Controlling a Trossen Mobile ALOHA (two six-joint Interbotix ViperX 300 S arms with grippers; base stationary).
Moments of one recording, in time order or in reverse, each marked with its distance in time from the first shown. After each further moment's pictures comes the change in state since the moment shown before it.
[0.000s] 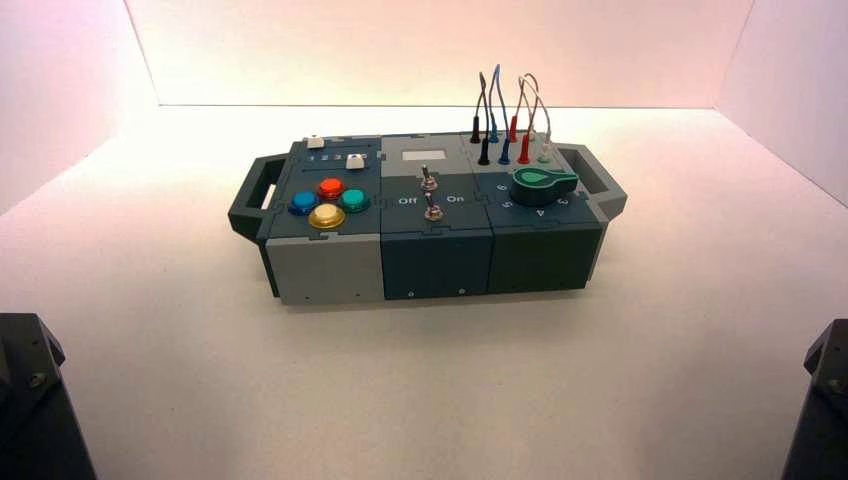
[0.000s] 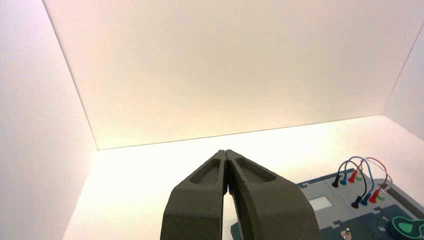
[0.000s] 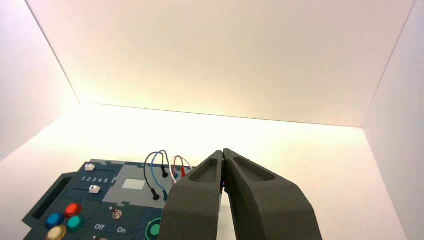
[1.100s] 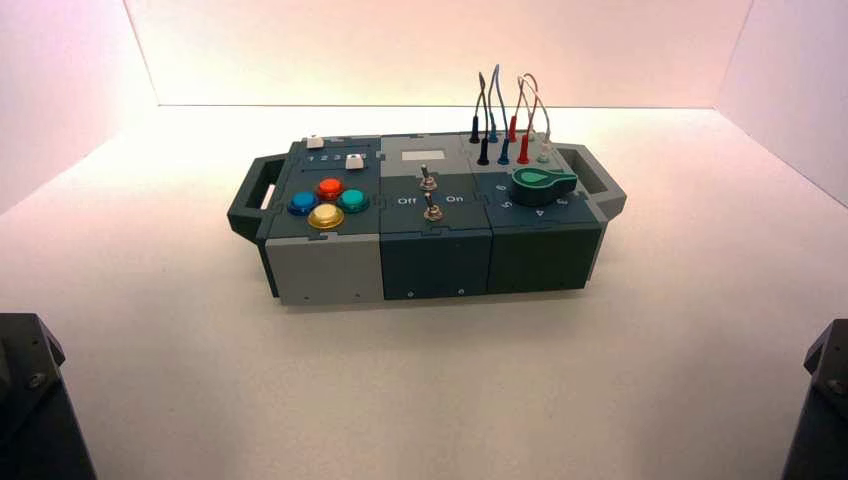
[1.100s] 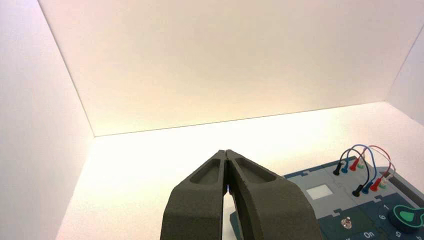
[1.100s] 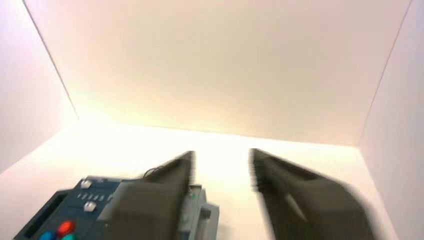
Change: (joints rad) left arm 0.000 0.060 -0.002 -0.003 0.006 0.002; right arm 0.000 -0.025 0.038 -0.018 -0.117 -0.005
